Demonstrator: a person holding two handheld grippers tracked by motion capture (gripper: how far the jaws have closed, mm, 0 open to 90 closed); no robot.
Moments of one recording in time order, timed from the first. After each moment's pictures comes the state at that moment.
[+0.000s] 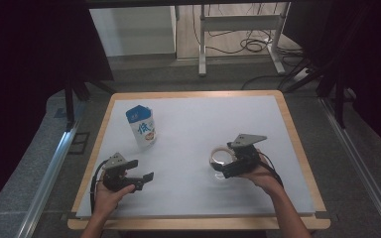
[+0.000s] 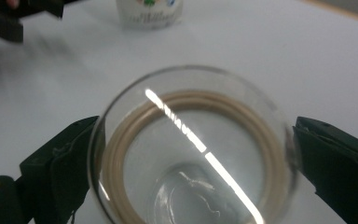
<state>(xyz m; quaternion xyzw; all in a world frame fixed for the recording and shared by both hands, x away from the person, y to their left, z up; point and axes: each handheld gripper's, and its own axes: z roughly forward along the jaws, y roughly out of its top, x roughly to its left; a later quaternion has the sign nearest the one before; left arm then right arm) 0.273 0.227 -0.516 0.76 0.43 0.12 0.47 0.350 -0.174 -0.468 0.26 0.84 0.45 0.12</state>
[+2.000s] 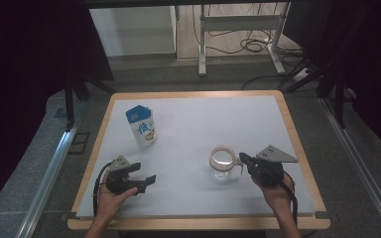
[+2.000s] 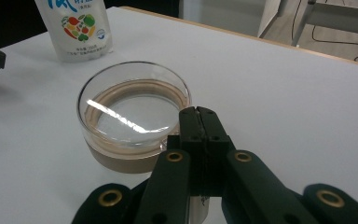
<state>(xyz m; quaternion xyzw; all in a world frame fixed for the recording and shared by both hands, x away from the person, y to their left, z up) 0.270 0.219 -0.523 0.76 0.43 0.12 0.46 0.294 -0.216 -0.454 0.37 0.77 0.46 0.24</state>
